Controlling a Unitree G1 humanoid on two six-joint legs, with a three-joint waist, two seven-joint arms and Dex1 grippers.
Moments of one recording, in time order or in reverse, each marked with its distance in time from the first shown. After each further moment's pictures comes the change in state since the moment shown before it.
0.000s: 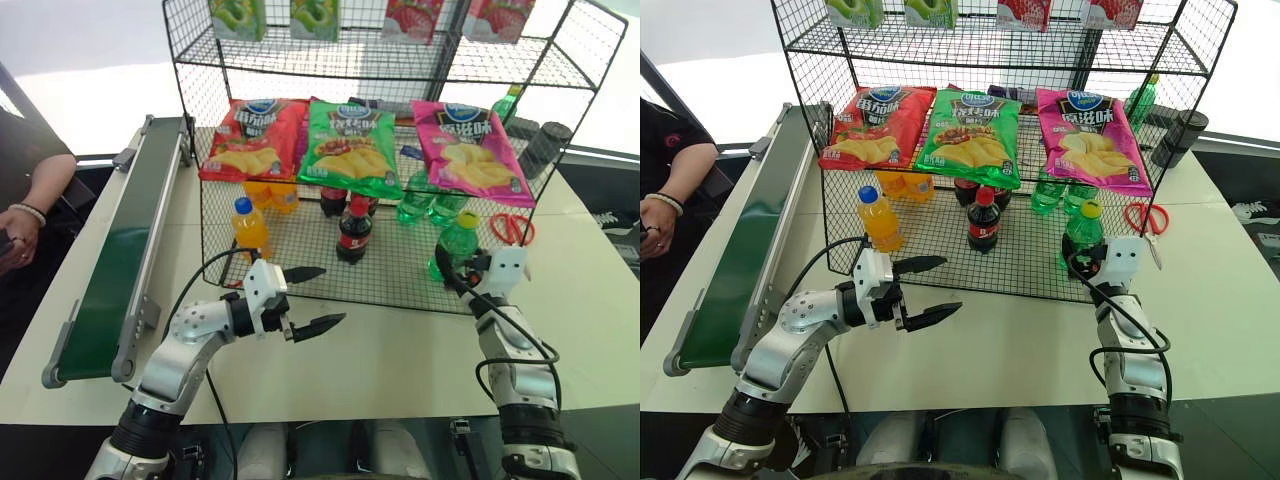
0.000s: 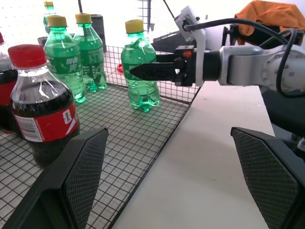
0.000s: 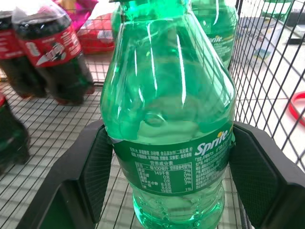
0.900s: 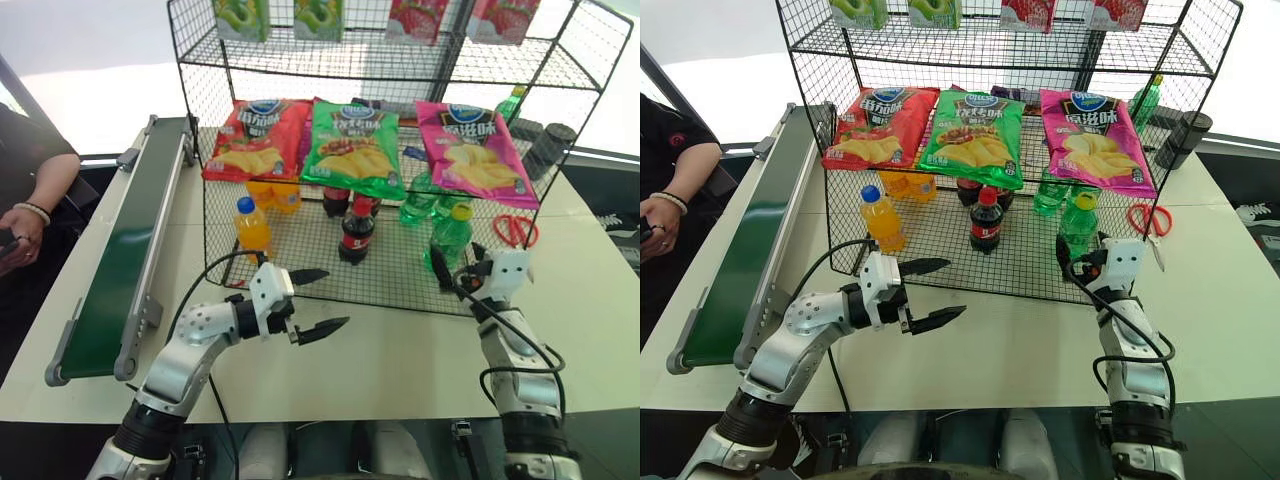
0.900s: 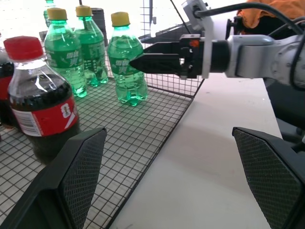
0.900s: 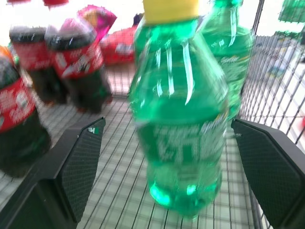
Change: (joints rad) left arm 0.000 0.006 -0.031 0.000 0.026 -0.003 0.026; right arm 0.164 -0.017 0.018 -0.220 0.000 0.018 0.042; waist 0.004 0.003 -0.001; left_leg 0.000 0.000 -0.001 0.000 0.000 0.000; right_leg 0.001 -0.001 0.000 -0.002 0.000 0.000
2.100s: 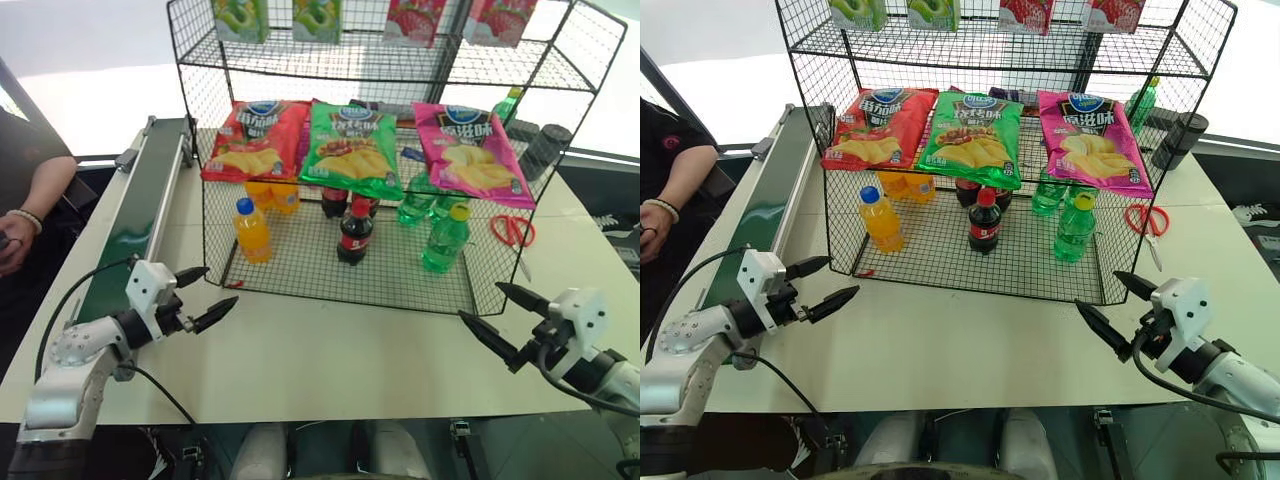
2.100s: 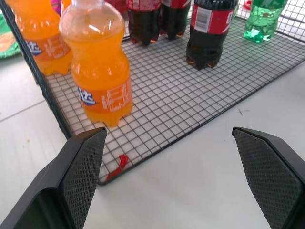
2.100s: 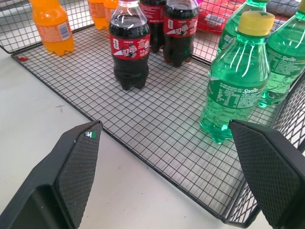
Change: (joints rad) left arm 0.227 0.220 0.440 0.075 -0.111 0.064 0.030; right arm 0.422 -0.348 -0.226 -0.450 0.267 0.252 0.440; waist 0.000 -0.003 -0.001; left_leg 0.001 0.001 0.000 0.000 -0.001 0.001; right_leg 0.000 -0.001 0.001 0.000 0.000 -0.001
